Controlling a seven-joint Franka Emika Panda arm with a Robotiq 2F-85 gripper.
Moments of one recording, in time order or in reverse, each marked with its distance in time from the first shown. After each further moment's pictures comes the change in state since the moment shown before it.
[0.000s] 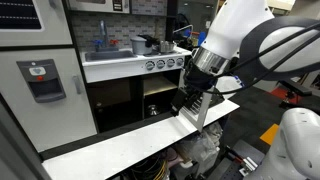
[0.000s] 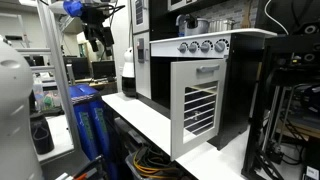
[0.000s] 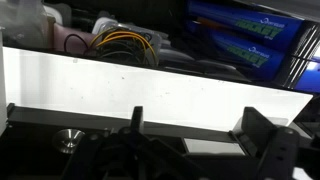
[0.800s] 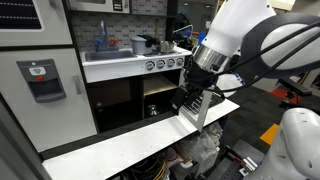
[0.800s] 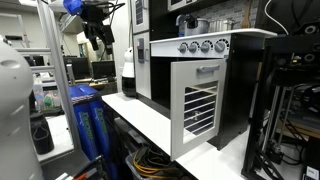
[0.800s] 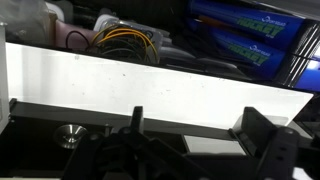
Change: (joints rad) arm -0.001 -0.004 -0.004 0.014 -0.017 -0.009 0.000
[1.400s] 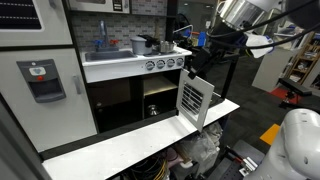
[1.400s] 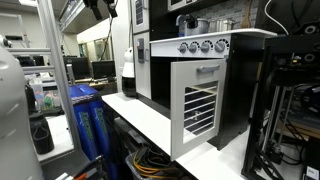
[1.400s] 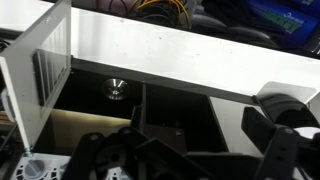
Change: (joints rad) arm -0.082 -0.144 -0.052 0.170 -0.193 -0.211 0.000
